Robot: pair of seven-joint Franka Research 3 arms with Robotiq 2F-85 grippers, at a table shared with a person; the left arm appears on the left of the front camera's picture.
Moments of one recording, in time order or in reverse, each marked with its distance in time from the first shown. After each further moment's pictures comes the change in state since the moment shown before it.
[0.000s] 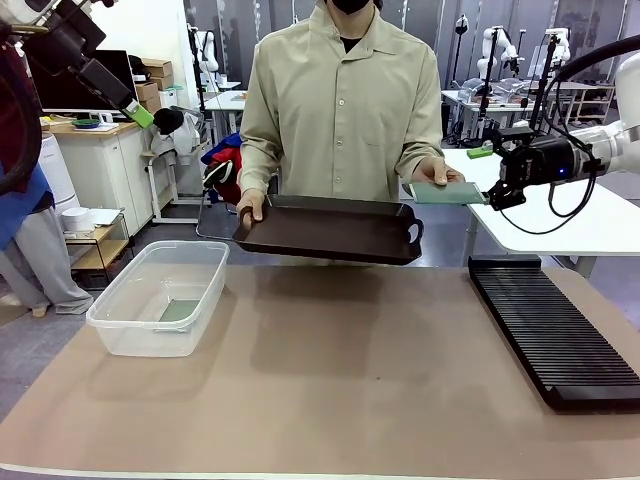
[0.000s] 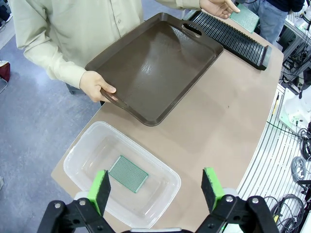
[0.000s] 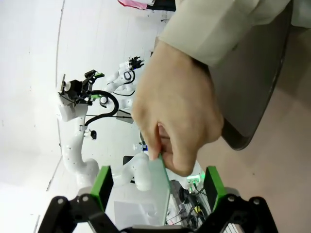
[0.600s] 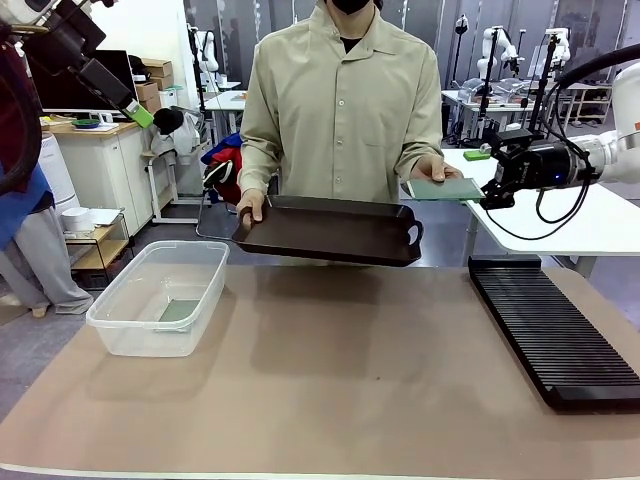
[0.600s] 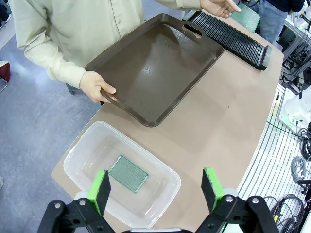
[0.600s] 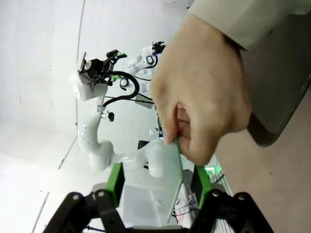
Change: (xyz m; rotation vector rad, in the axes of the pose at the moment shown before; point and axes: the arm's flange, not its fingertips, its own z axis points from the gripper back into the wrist) left arm 0.000 0.000 0.000 0.000 0.000 0.000; right arm -0.010 -0.001 -0.009 0.128 0.080 0.056
